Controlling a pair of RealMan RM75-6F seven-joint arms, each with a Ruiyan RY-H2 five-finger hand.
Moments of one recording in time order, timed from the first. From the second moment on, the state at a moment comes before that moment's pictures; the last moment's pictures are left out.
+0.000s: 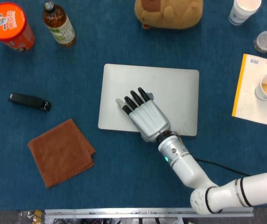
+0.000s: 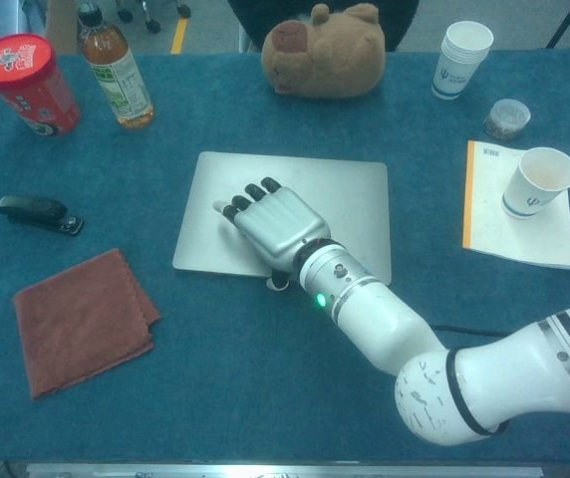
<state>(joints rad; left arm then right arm) -0.03 -0.93 -0.01 -1.62 1.50 1.49 -0.13 0.88 -2.02 0.12 -1.52 -0.80 1.13 -1.08</state>
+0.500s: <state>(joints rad) -0.06 -0.94 -0.01 -1.57 1.46 1.38 -0.16 0.90 -1.99 0.15 -1.58 -0.81 1.17 -1.11</state>
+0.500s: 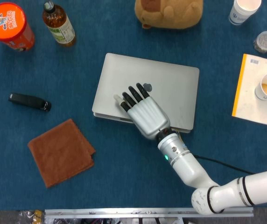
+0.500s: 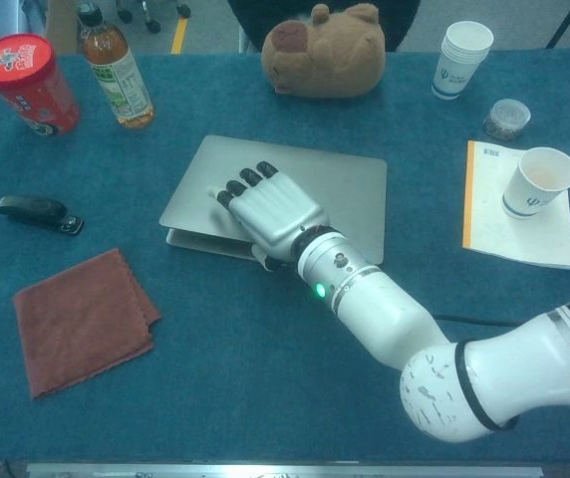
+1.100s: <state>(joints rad) -0.15 -0.98 0.06 -1.50 1.57 1.23 -0.24 0.92 -1.92 0.18 -1.69 -0.79 1.23 -1.19</state>
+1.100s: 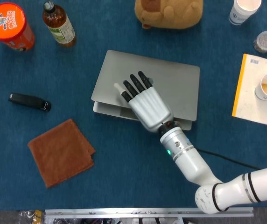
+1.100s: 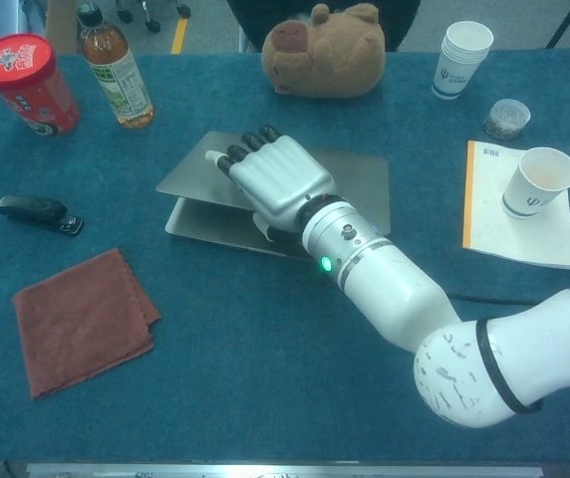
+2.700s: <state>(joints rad) -0.58 -1.07 0.16 -1.63 1.81 0.88 -0.30 0.97 -1.85 0.22 -1.74 -0.74 1.31 -1.19</state>
